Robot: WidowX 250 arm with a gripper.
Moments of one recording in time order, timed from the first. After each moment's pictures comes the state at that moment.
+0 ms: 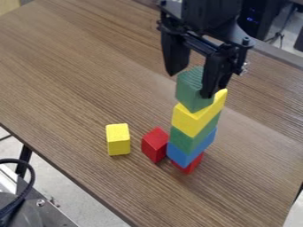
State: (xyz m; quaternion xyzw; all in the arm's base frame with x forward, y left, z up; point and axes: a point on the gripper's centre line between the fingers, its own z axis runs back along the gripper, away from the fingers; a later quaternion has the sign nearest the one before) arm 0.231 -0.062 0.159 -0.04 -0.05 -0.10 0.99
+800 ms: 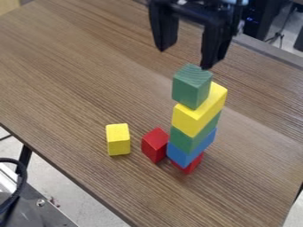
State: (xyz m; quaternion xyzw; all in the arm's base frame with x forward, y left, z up) arm 0.240 -0.046 0.184 -0.06 -0.04 -0.04 1.00
